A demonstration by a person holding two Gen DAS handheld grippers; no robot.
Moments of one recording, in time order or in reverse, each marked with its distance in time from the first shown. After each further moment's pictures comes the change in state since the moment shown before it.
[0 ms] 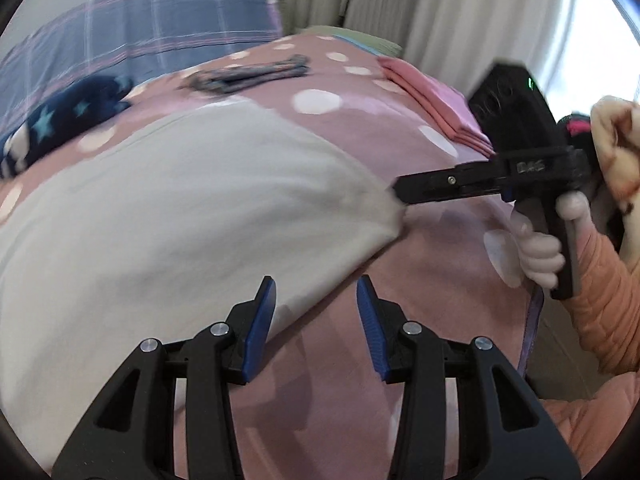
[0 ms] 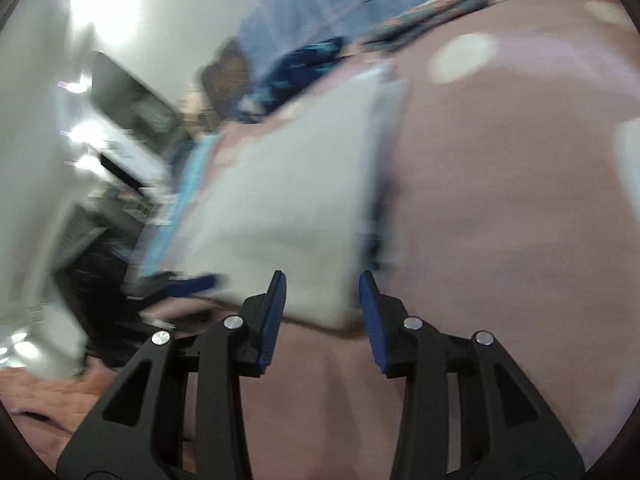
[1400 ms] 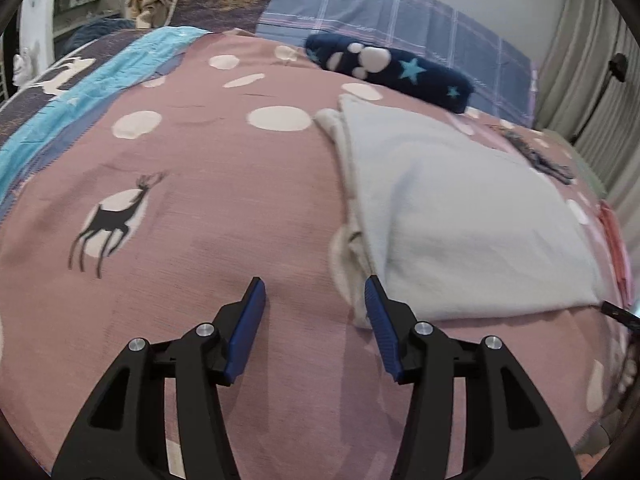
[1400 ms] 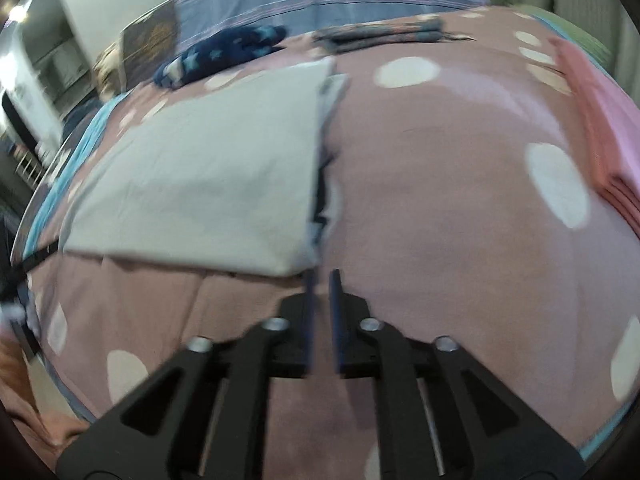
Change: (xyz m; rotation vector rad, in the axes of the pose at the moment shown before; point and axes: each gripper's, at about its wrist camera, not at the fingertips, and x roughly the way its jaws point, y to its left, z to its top) left arm -0.165 0.195 -0.170 -0.683 -0.123 0.519; right arm 0.005 0.040 -0.043 -0.171 -0.002 -0.581
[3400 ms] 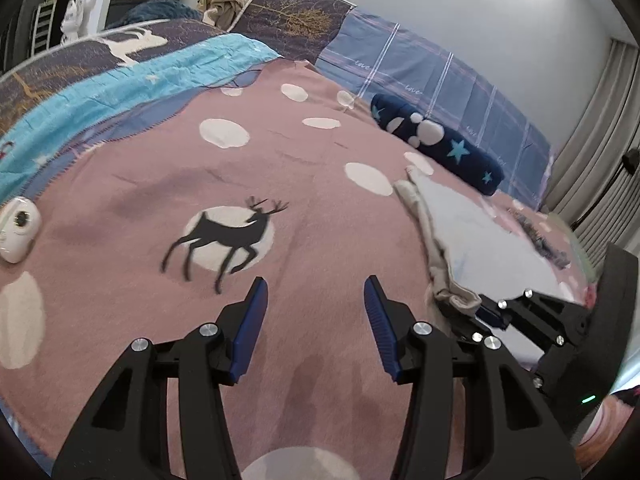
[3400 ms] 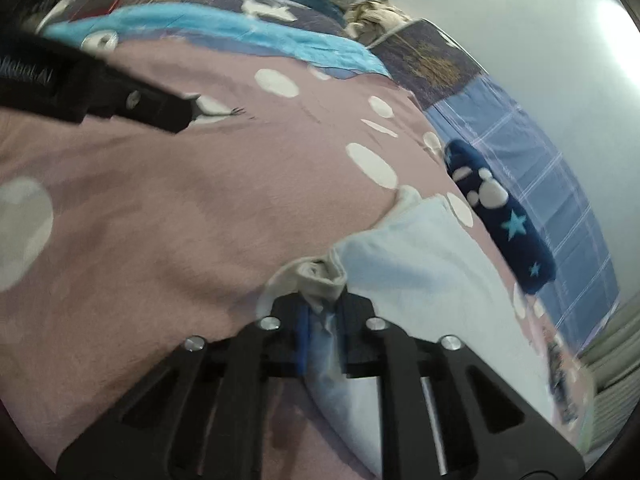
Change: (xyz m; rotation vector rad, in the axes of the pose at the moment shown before) left arm -0.038 0.097 0.003 -0.244 -0.150 -0.043; right arm 0.126 0.441 -0.004 -1.027 -0.213 -0.008
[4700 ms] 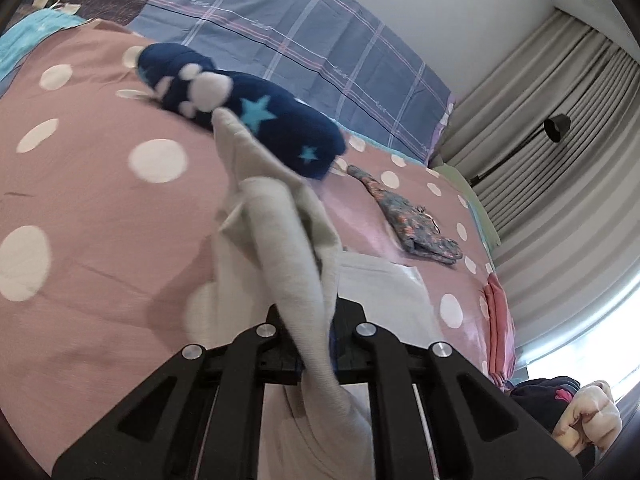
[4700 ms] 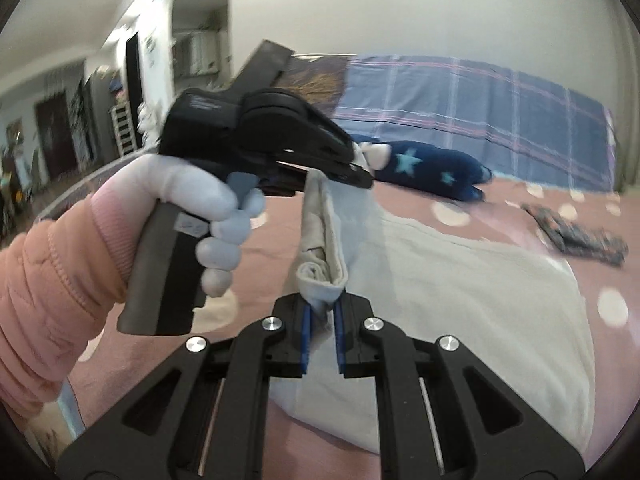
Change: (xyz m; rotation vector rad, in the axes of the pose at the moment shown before) left arm 0.155 -0.271 0.095 0.108 0.258 -0.397; right arm -0.112 -0.169 -0.104 0.650 -0.214 0.056
